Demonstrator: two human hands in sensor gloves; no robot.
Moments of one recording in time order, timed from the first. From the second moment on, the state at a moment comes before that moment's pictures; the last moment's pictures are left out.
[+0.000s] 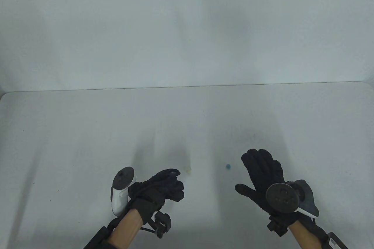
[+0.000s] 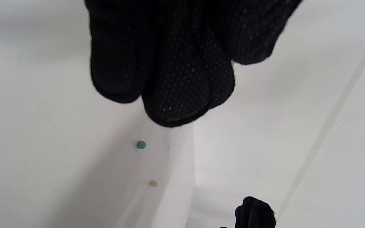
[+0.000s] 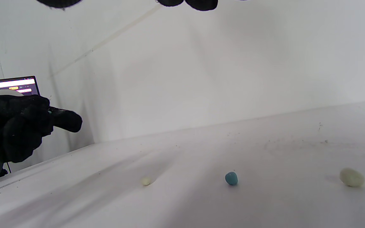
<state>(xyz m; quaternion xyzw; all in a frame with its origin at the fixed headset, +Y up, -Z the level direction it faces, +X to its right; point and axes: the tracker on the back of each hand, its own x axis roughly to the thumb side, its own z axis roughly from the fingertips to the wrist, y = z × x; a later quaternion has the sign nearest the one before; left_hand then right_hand) -0.172 -0.723 -0.333 -0.21 -0.07 0.69 0.69 0.201 -0.655 -0.286 0.22 -0.10 0.95 0.17</state>
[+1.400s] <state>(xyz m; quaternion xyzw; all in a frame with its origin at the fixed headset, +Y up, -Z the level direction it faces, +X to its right) -0.178 -0.733 -0.333 -0.22 -0.03 0.69 0.69 0.201 -0.654 -0.286 0.22 -0.11 0.95 0.18</state>
